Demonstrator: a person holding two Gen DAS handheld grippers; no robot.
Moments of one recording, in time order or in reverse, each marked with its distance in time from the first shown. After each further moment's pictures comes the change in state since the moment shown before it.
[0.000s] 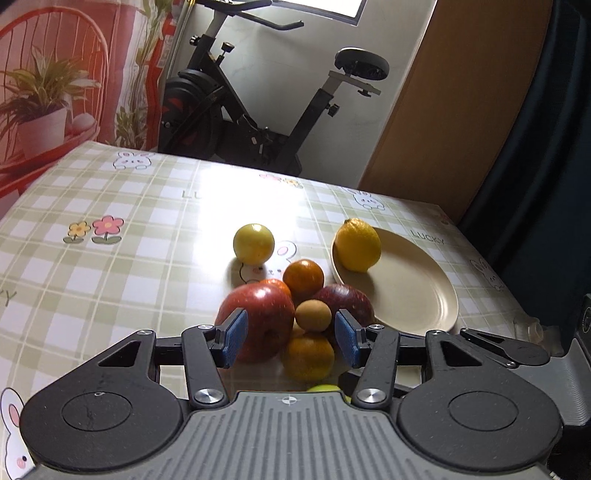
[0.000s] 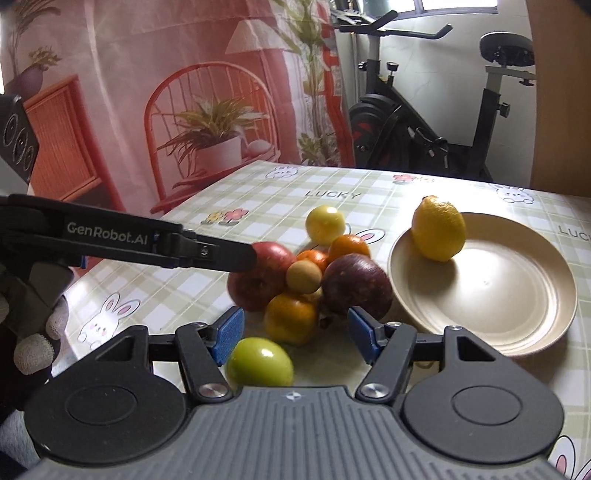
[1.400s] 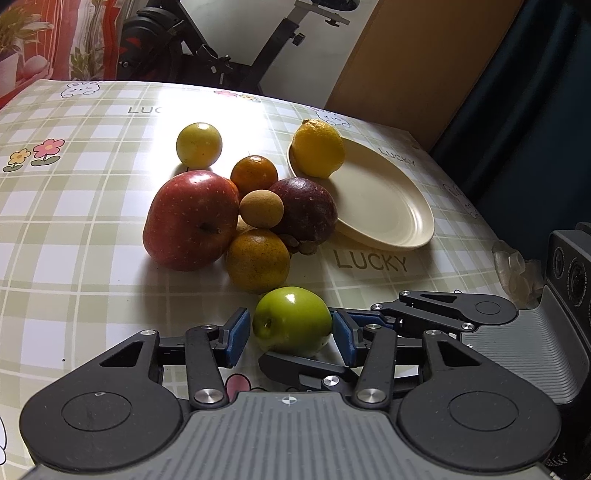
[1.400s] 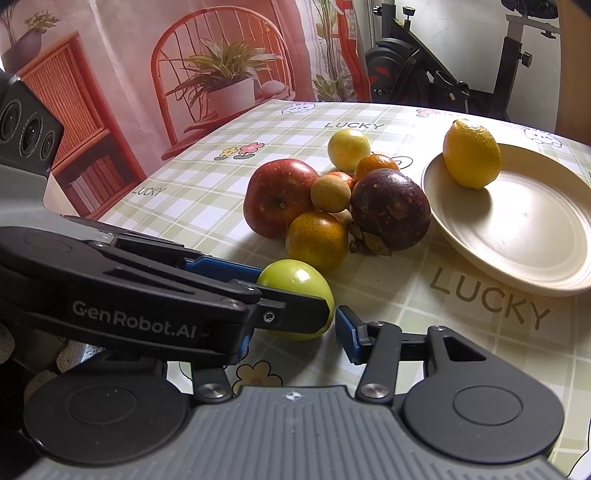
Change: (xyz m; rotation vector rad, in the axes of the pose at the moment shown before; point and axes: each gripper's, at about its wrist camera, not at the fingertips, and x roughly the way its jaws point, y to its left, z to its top) left arm 0.034 -0.013 -0.048 0.038 0.200 -0.114; right arm 0.024 0.000 -0.023 0.032 0.167 0.056
